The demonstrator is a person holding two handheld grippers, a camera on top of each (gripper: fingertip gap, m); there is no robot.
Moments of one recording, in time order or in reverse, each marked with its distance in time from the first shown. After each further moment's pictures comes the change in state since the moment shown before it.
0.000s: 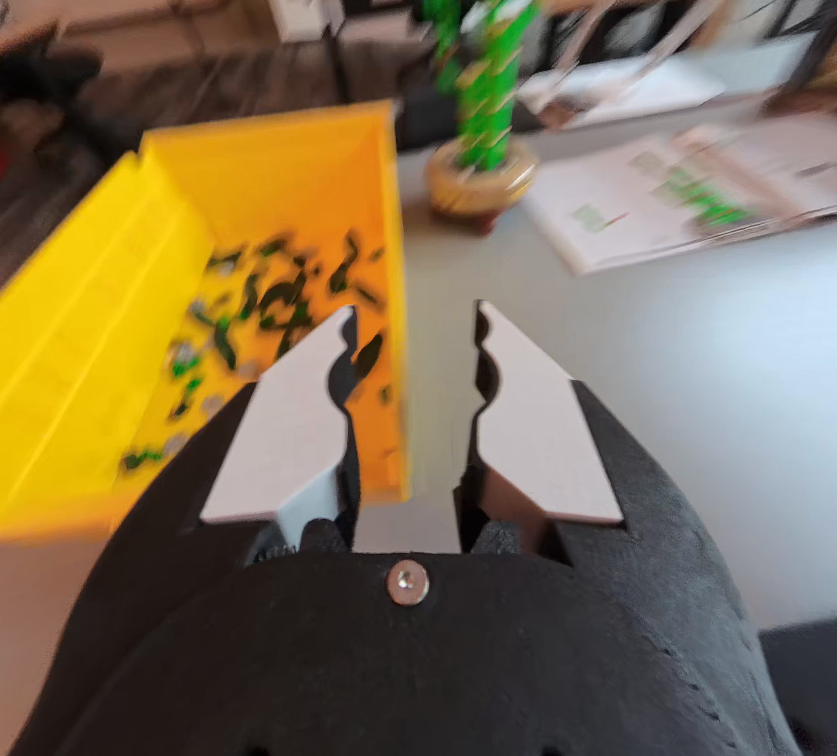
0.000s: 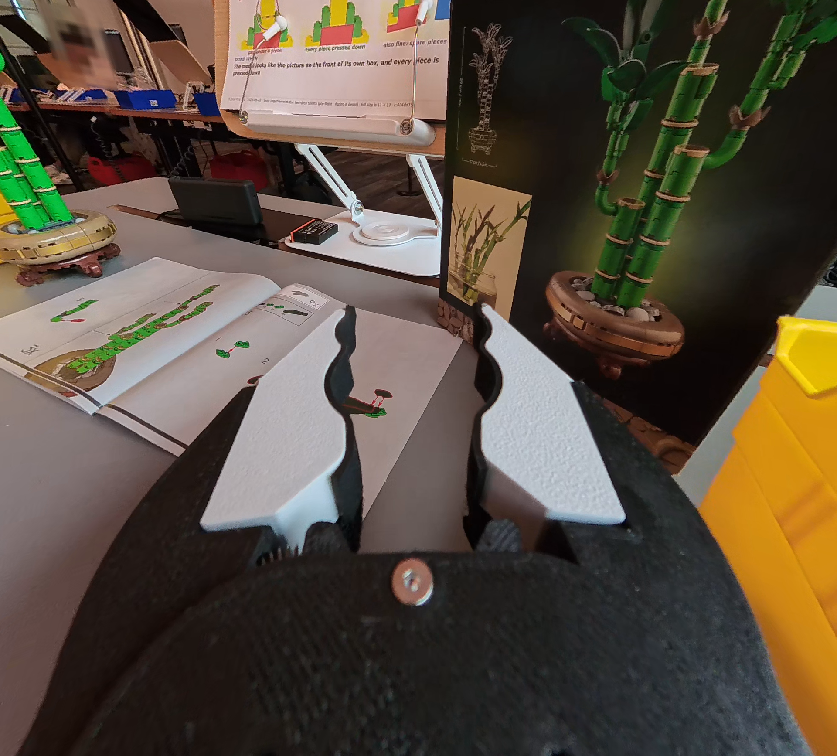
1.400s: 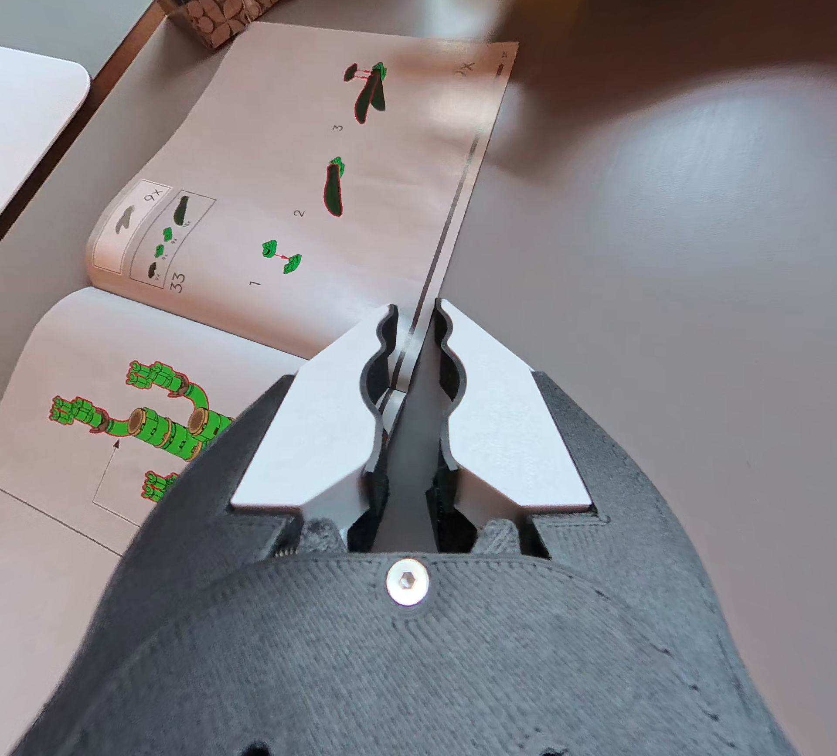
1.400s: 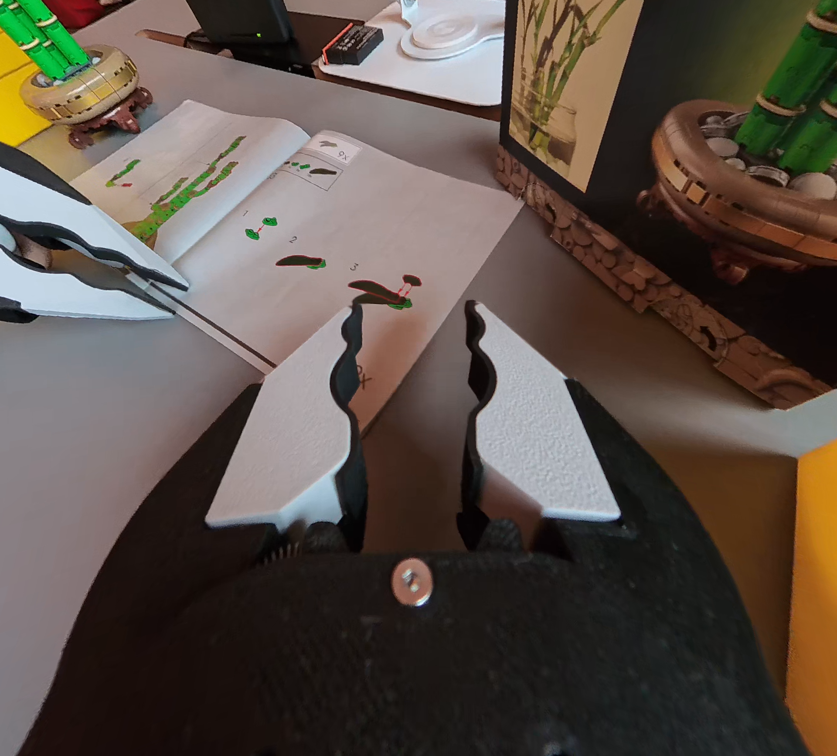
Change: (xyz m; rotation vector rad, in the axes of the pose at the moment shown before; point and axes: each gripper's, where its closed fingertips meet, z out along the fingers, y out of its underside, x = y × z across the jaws) left arm 0.354 0.018 0.190 -0.239 0.880 0.520; right arm -0.013 0.059 -0.002 -0.437 -0.199 0.113
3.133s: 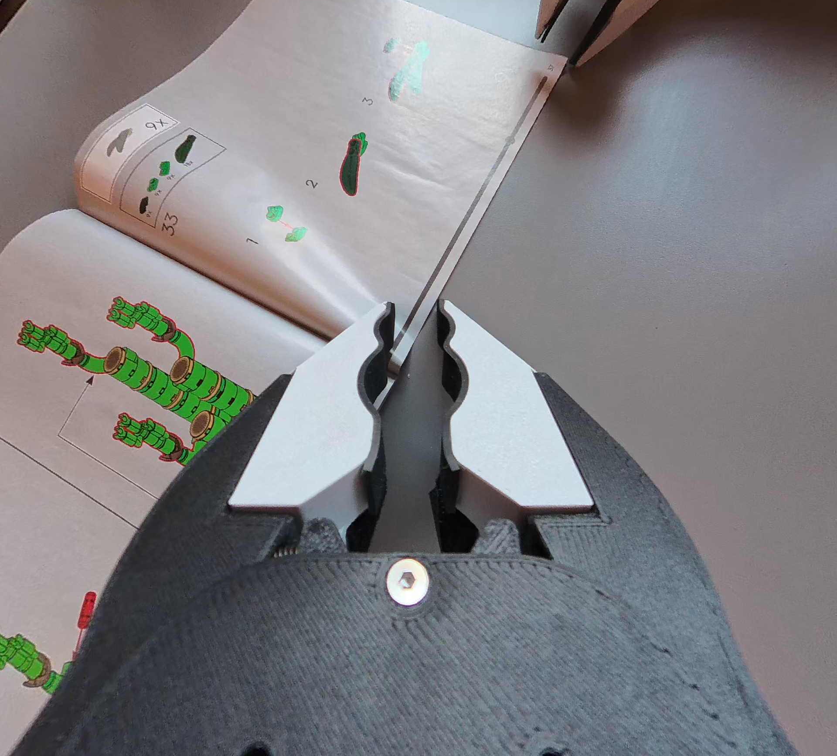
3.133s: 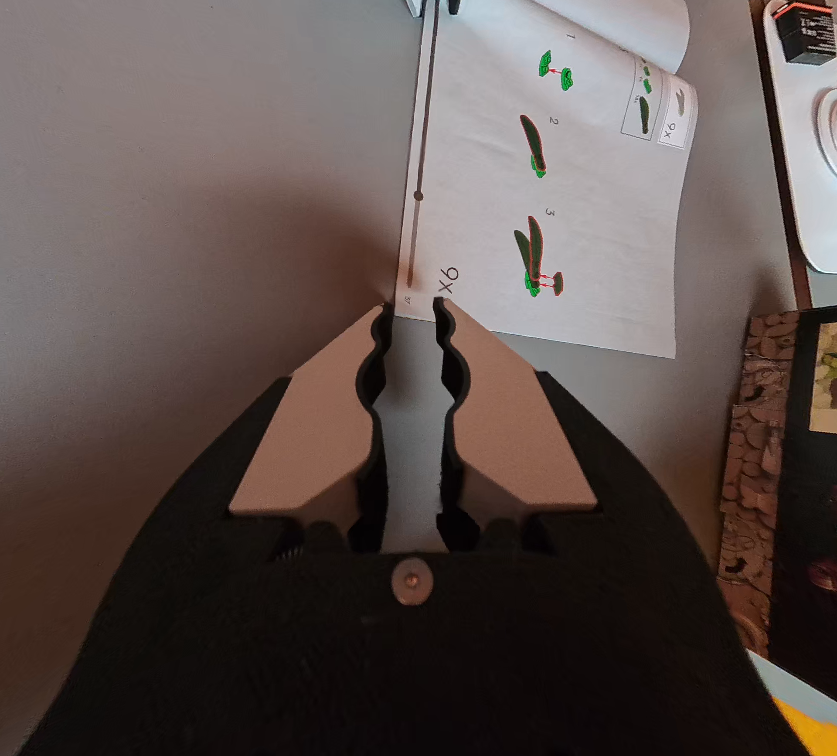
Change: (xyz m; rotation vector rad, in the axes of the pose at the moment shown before) left arm 0.014 0.030 -0.037 -0.042 0.117 -0.047; right arm -0.099 0.072 -0.038 -0.302 -0.380 -0.909
